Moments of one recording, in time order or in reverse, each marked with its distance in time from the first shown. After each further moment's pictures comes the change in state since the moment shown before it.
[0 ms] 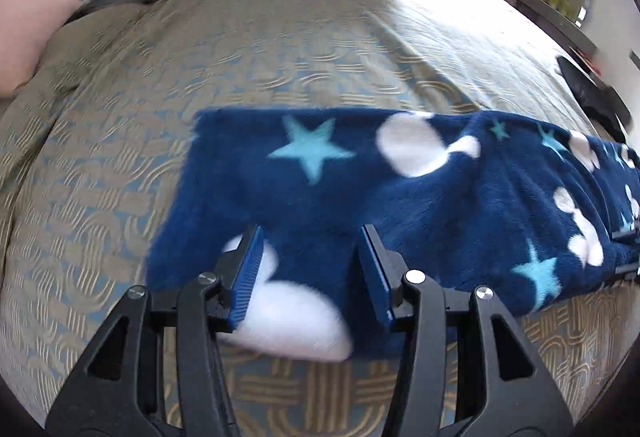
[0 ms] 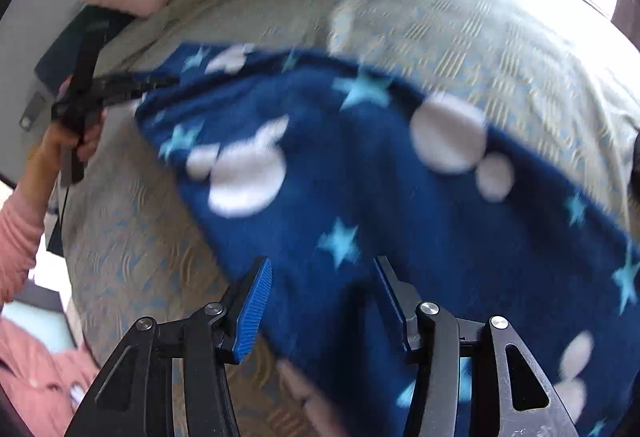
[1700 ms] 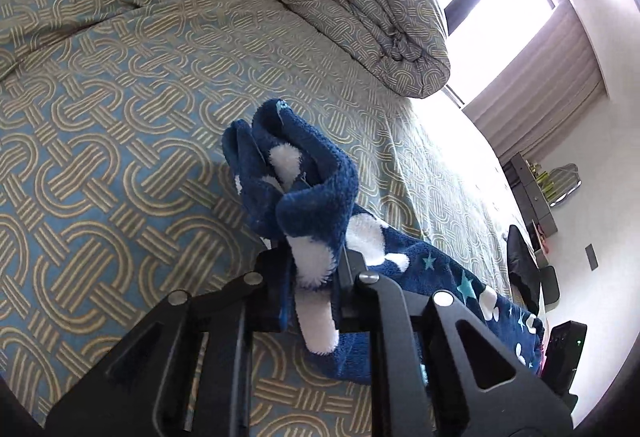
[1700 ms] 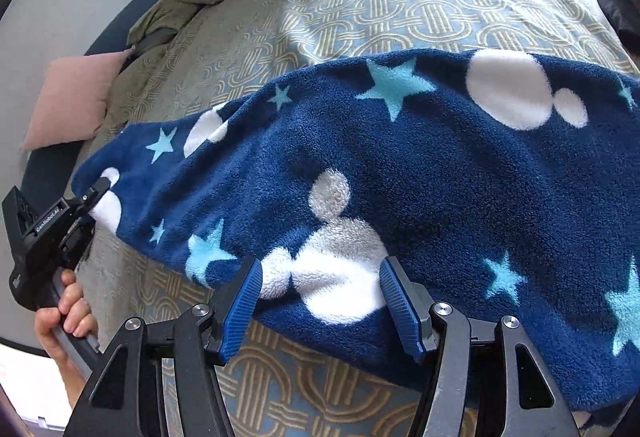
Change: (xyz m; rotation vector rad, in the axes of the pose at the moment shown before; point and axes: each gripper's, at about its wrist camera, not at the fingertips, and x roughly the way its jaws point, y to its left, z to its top) left arm -0.033 0.030 0.005 -0.493 -0.184 -0.258; right arm 0.033 0.038 0.040 0.524 -0.169 0.038
